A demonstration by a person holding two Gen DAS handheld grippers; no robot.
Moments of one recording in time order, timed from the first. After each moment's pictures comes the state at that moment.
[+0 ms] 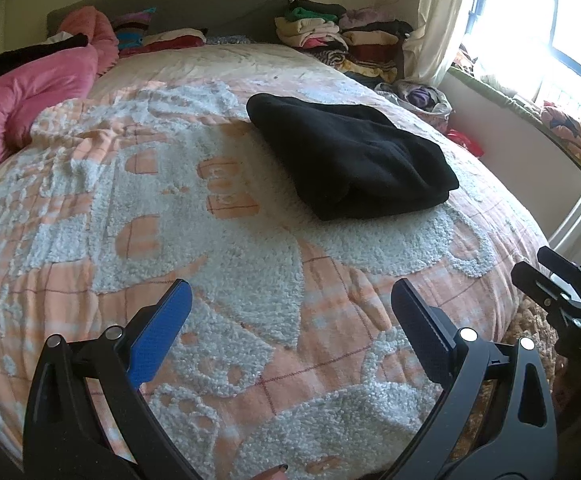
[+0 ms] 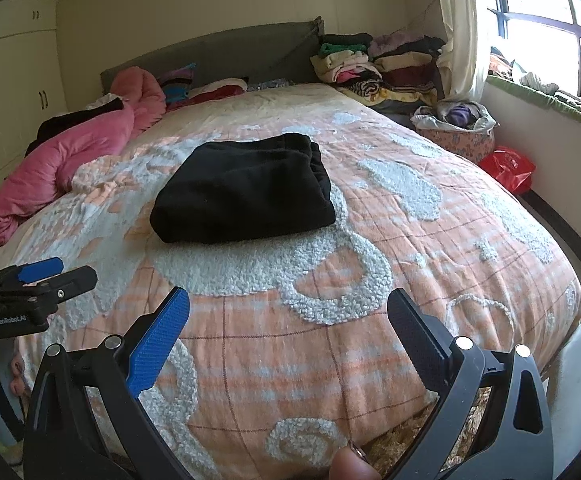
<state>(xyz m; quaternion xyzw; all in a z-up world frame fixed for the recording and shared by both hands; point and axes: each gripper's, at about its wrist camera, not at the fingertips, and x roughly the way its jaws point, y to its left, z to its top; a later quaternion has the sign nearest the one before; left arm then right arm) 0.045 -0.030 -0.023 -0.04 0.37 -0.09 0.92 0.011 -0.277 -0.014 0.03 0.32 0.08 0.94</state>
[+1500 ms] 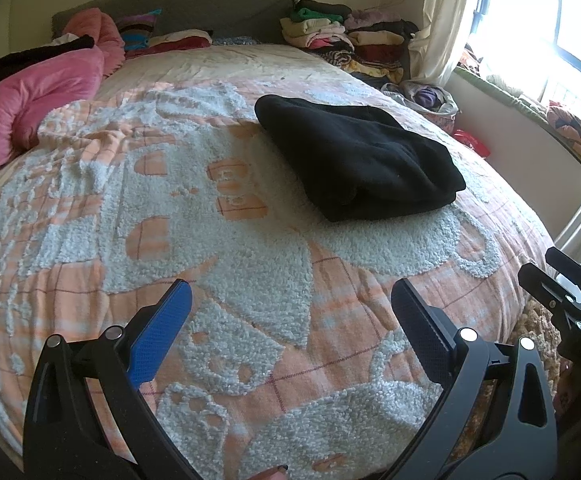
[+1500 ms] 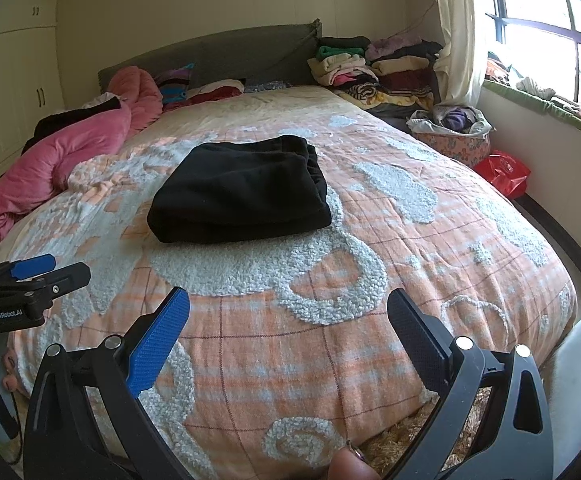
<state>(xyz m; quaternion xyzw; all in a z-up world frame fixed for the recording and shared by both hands) 0.047 -0.027 -0.021 -0.04 0.38 -0.08 0.92 0.007 -0.278 -0.014 0.02 0.31 0.07 0.95</state>
